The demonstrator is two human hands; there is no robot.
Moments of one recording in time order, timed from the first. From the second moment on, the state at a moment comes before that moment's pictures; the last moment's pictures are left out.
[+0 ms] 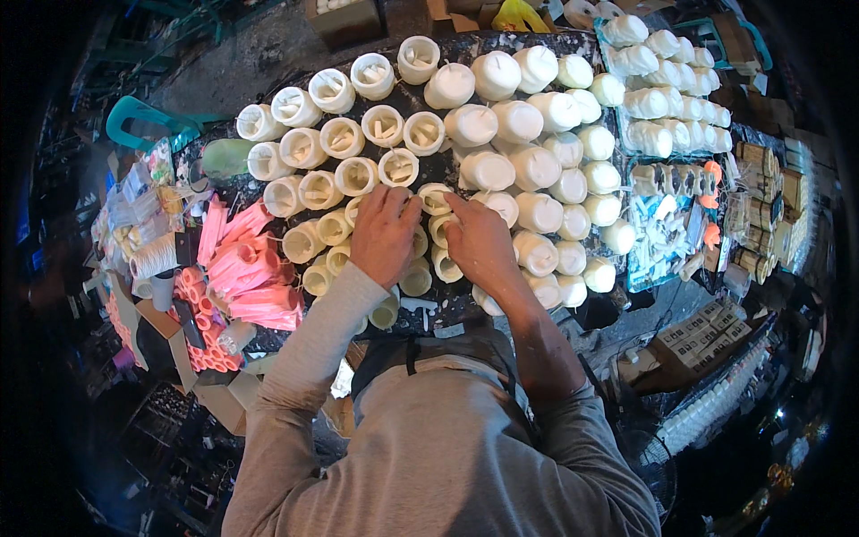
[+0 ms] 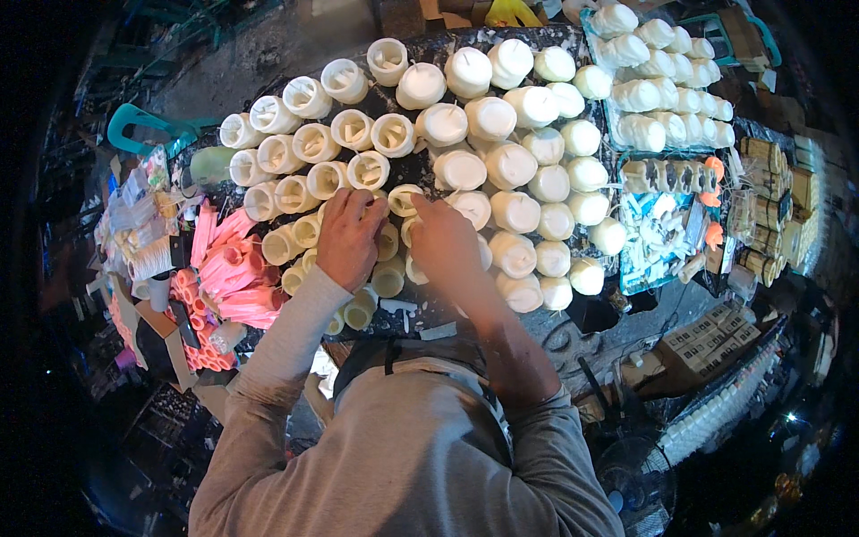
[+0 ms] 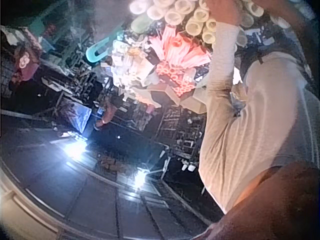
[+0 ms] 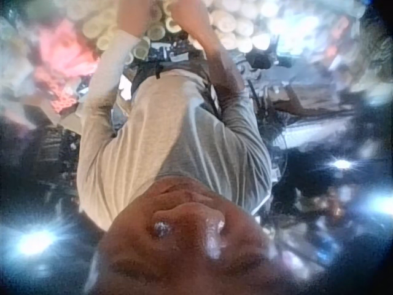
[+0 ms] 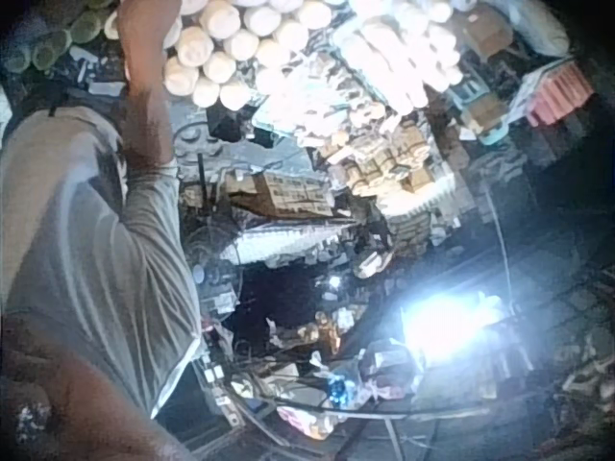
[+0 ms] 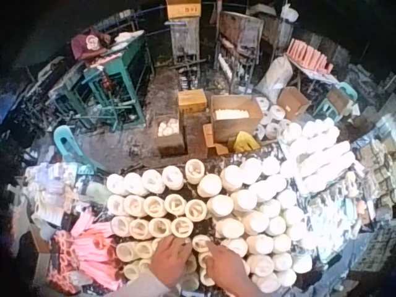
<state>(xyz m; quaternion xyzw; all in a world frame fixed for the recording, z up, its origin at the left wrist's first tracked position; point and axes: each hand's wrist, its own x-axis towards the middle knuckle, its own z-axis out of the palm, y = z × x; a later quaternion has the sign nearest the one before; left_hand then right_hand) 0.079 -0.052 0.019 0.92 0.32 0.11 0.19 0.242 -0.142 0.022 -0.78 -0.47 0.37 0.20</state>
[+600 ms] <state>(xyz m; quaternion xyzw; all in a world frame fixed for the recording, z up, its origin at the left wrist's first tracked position) 0.089 -0.032 -0.005 0.96 0.21 0.09 0.17 0.243 -0.181 0.019 -0.77 -0.36 0.40 0.33</state>
